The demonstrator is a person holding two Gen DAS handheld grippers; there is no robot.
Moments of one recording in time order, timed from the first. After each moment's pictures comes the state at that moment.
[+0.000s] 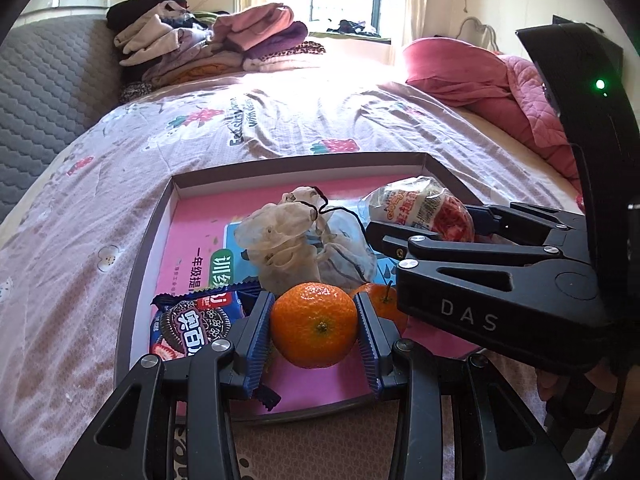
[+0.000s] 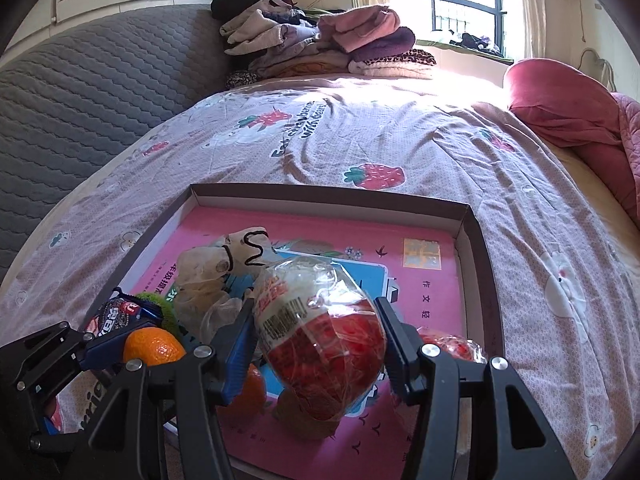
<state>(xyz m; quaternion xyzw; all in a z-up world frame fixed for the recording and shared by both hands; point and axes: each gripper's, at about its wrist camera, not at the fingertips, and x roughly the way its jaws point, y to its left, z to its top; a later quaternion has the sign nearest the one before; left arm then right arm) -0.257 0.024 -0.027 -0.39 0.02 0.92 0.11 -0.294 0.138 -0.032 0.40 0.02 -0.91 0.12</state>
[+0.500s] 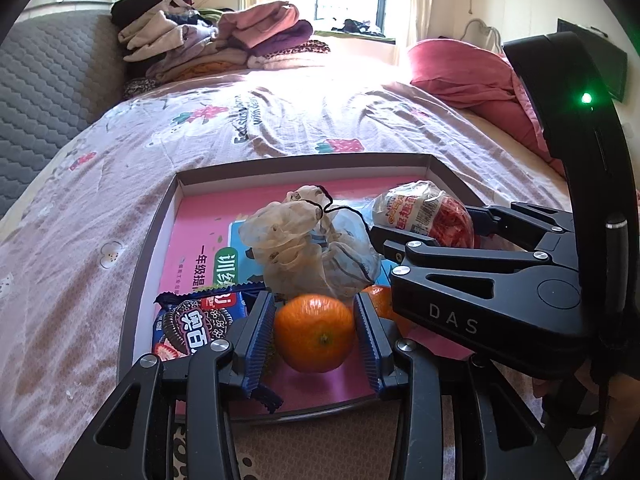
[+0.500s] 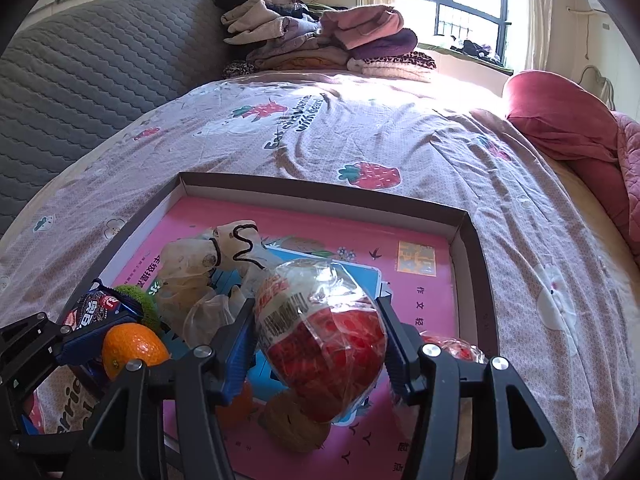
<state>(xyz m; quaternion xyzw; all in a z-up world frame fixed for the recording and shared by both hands) -0.257 0.021 -0.026 -0.39 0.01 0.91 0.10 -0.297 0.132 -0.035 0.40 0.05 -0.91 0.11</state>
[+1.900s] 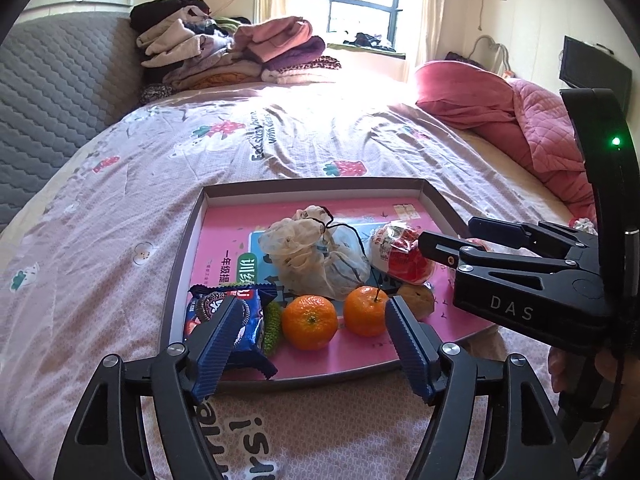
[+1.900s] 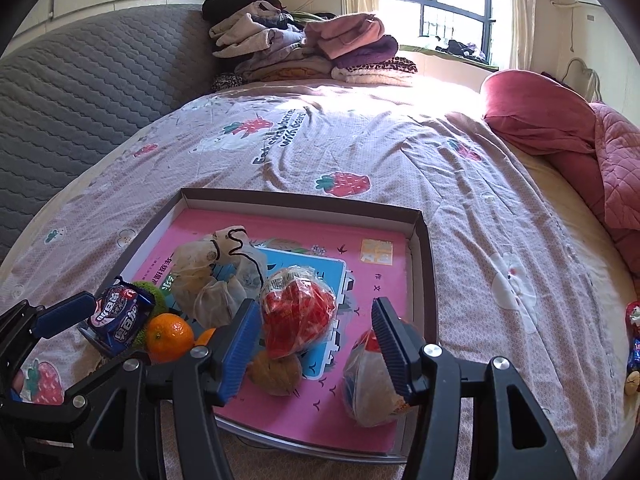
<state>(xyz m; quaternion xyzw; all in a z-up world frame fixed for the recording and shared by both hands) -0.224 0.011 0.011 -0.37 0.00 0.92 0.08 -0.262 0.158 0.003 0.40 0.02 -0.91 0.09</state>
